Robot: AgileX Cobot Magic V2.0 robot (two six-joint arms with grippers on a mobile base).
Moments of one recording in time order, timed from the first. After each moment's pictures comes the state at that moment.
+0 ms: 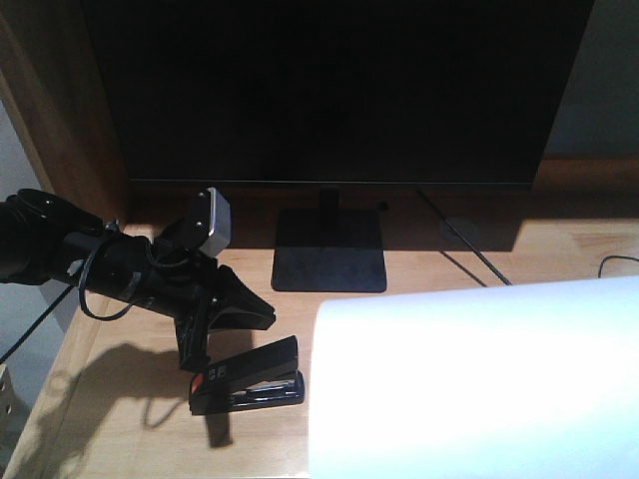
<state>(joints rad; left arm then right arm) -0.21 1.80 -1.06 -1.21 1.00 1.91 0.01 0.14 -0.20 -0.39 -1.04 1.76</state>
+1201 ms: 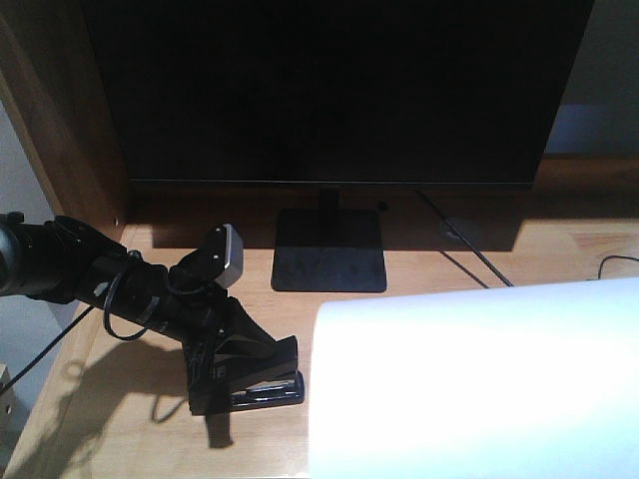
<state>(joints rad) -0.23 1.93 -1.06 -1.20 0.97 1.96 0.01 0.14 -0.20 -0.39 -1.04 1.76</state>
